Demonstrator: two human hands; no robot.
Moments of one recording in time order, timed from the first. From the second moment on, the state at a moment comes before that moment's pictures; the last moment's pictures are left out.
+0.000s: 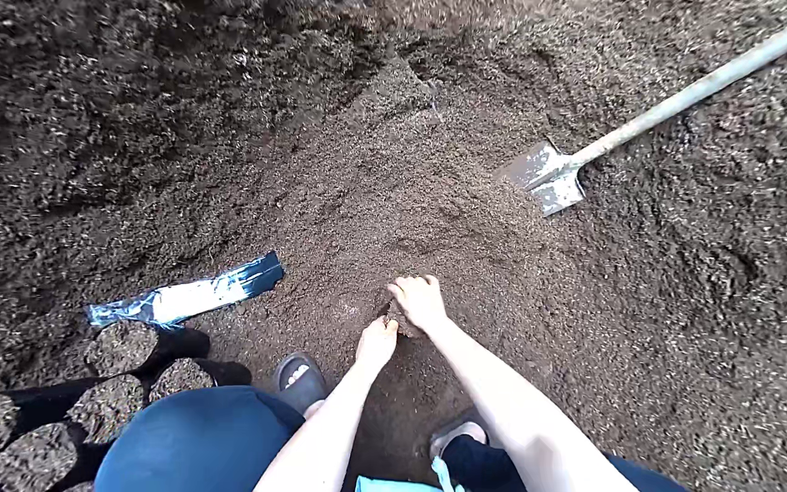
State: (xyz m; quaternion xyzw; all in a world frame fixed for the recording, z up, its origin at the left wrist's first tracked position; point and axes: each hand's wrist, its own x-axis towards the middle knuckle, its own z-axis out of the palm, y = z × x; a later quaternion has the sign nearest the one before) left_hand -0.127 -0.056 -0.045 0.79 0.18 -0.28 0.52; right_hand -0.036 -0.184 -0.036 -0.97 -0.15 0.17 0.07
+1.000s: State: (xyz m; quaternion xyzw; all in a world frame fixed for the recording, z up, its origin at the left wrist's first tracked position) left_hand -0.203 0.233 0.063 0.80 0.31 -0.09 0.51; right_hand -0.081 0.064 0.050 -0.86 -0.28 0.28 0.31
